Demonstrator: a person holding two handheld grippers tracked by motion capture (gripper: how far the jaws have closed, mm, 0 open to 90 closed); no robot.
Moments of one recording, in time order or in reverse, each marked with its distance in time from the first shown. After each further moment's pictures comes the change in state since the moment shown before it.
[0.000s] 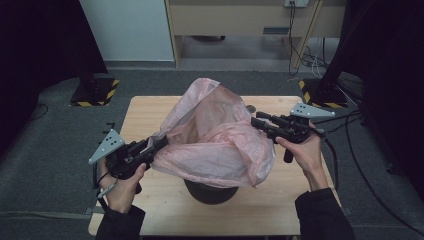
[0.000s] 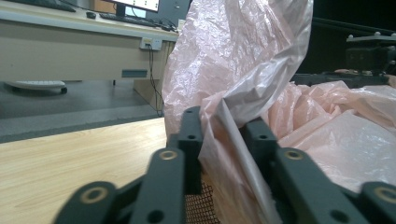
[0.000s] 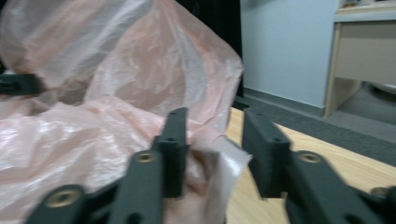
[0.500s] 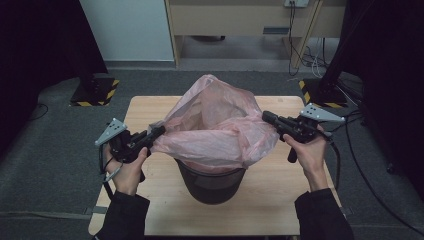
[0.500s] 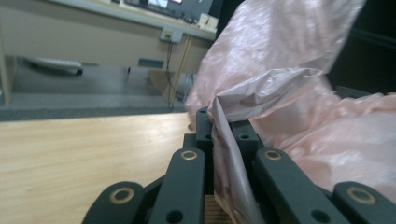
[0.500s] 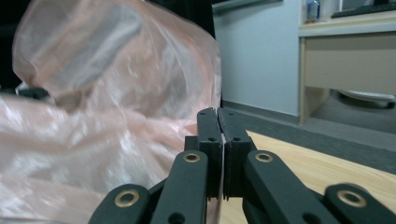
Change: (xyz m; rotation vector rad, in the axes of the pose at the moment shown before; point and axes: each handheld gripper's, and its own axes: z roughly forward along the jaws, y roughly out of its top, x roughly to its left) left arm 0.030 0.000 0.027 0.027 0.086 -0.106; right arm -0.010 -0.007 -0.014 -0.071 -0.109 0.023
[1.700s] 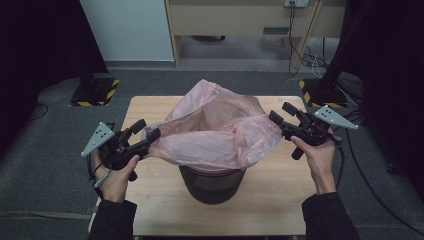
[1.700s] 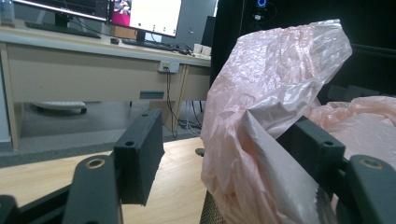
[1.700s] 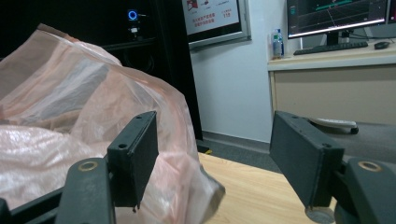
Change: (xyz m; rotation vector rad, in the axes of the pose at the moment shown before) left arm 0.008 0.000 -0.023 -0.135 -0.035 0.123; right arm -0.012 -0.001 -0.017 -0.159 -0.091 -0.007
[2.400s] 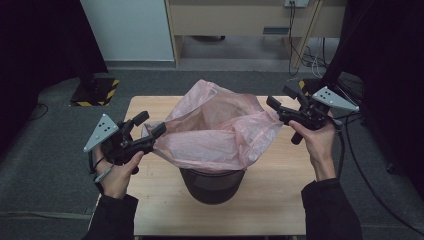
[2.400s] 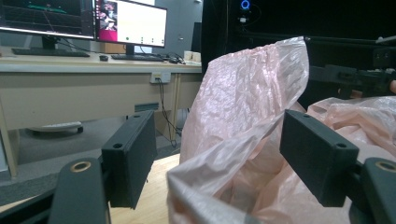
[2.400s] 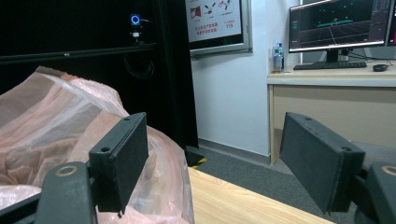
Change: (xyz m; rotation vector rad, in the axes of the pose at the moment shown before) left arm -0.015 0.024 0.009 -0.015 -0.041 0.089; right arm 0.002 0.038 0.022 -0.014 0.004 -0.060
